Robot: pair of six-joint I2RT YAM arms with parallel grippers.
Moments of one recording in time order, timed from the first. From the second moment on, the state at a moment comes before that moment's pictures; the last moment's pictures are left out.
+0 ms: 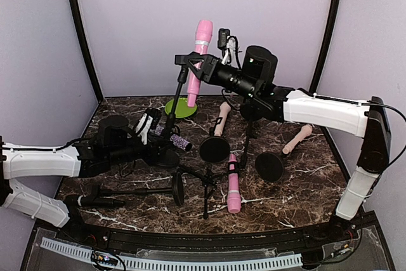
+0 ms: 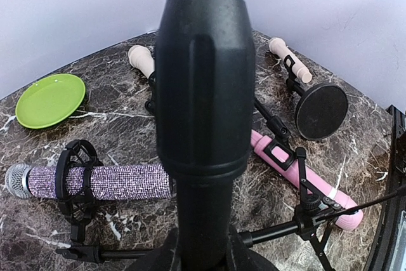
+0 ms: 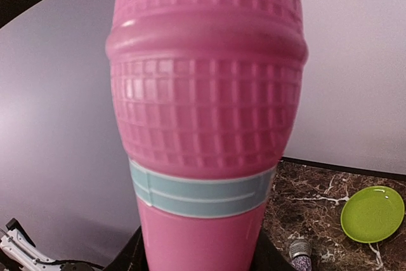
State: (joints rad) left arm -0.78 1.21 0.61 0.23 0.05 -0.13; right arm 0.86 1.74 1.47 0.44 -0.15 0.58
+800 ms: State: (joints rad) left arm -0.62 1.14 0.85 0.01 0.06 -0.19; right arm 0.78 1.52 1.33 0.47 -0.14 0.51
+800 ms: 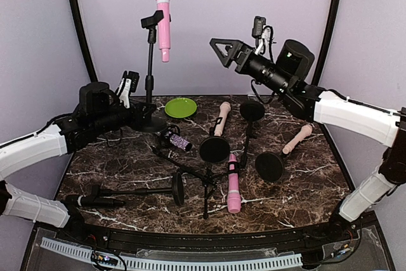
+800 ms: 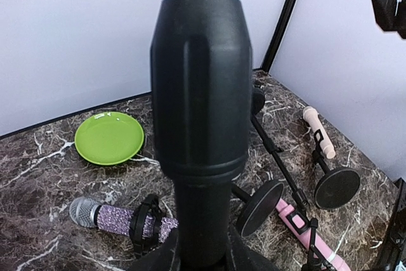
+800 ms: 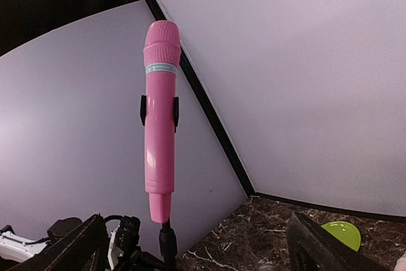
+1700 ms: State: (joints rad) left arm -0.42 1.16 0.84 0.23 0.69 -0.26; right arm 0.84 1.80 1.40 0.61 -0.52 0.54
